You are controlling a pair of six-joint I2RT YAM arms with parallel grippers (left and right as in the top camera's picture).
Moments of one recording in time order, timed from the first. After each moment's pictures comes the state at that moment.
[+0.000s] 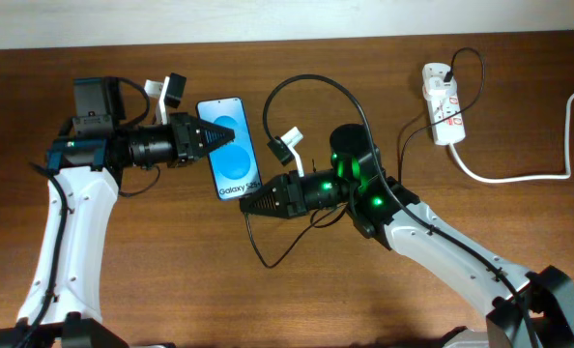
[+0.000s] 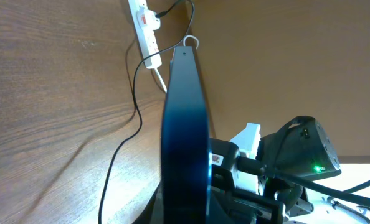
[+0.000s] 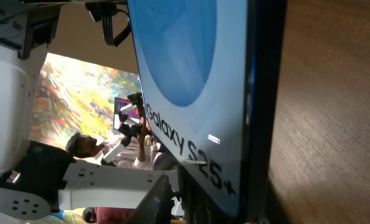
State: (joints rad) left arm 0.06 1.53 1.35 -0.80 1.17 -0.26; right arm 0.55 1.54 0.93 0.30 -1.14 1.00
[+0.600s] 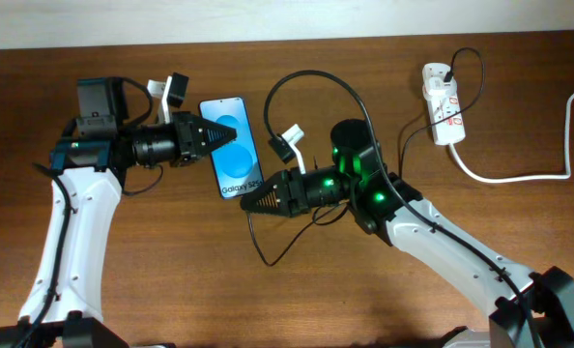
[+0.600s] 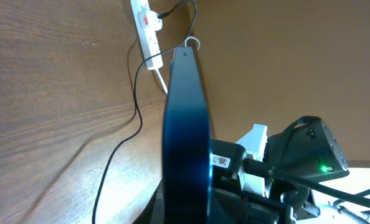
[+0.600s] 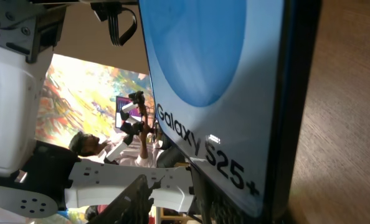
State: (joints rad) left arm 0.05 1.53 1.33 -0.74 1.16 -0.32; right arm 0.54 1.54 0.96 0.23 -1.16 0.99
